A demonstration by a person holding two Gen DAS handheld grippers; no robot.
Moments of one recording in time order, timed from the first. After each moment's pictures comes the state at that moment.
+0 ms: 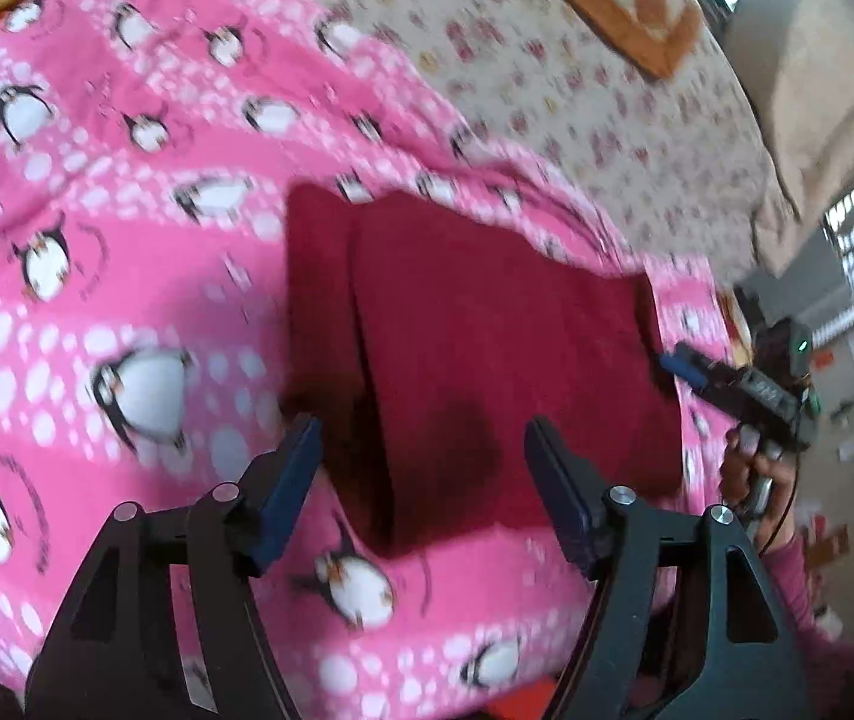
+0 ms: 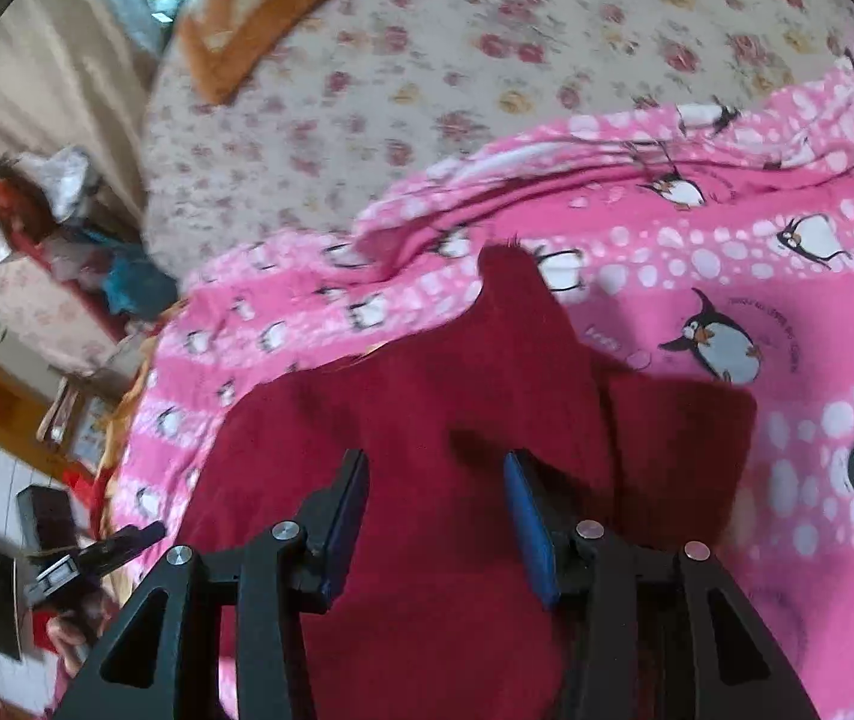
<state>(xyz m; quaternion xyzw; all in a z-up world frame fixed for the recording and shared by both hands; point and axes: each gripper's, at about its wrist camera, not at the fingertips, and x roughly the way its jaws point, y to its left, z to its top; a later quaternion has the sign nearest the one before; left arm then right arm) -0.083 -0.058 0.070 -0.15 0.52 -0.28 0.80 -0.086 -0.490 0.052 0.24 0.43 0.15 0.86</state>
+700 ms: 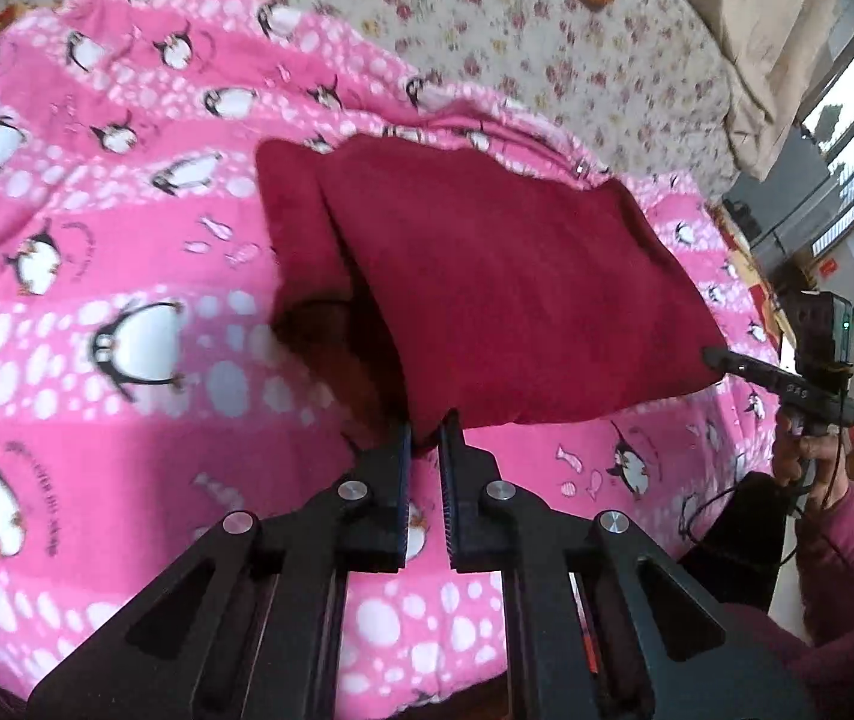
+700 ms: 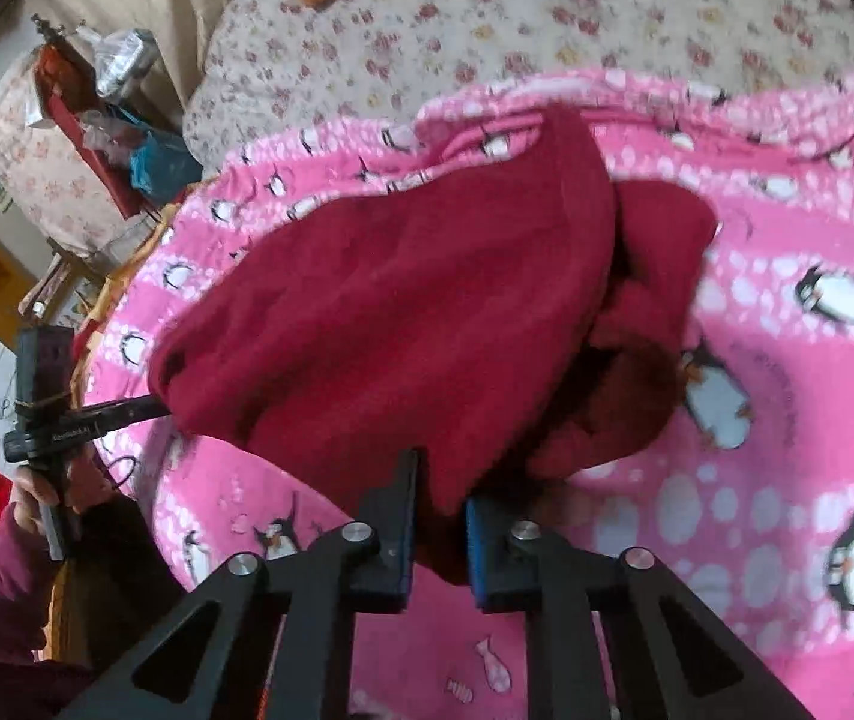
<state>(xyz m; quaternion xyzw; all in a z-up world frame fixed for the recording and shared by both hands) -0.117 -0.053 0.061 -0.06 0.50 -0.31 0.81 -0.190 -0.460 0.047 0.14 0.45 0.17 0.87</state>
